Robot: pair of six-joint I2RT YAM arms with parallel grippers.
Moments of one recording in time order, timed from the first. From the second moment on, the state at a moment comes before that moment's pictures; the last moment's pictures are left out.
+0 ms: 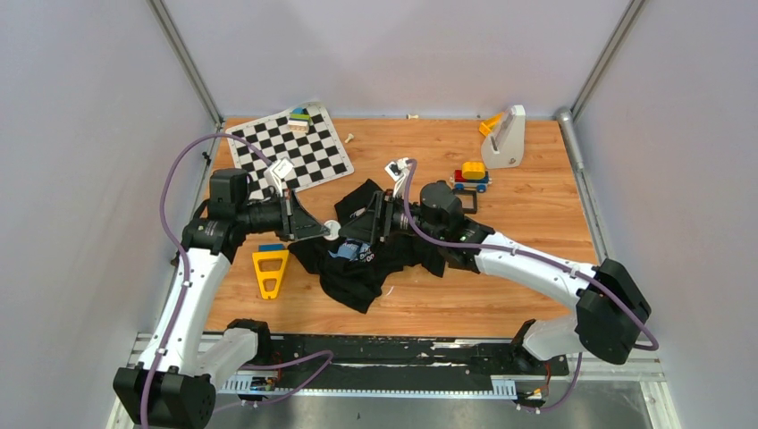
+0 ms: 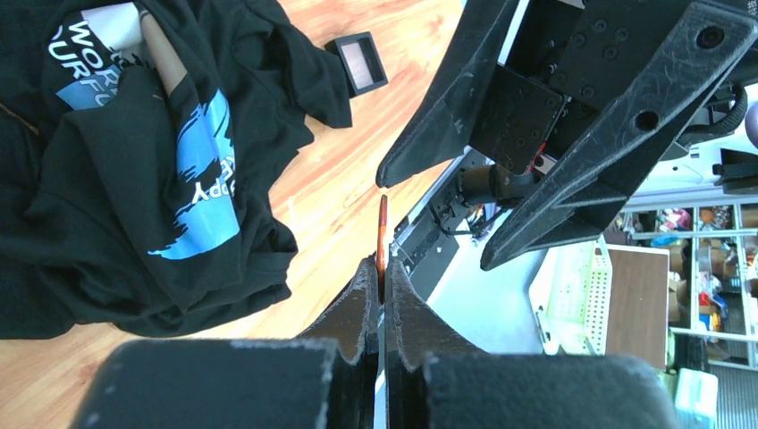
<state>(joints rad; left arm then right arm) -0.10 0.96 0.97 -0.69 0.96 -0.32 0.87 1.37 0.92 0.34 -0.42 0.82</state>
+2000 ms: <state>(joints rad) -0.09 0.94 0.90 -0.56 1.09 -0.42 0.87 1.47 0.96 0.45 -0.50 0.90</state>
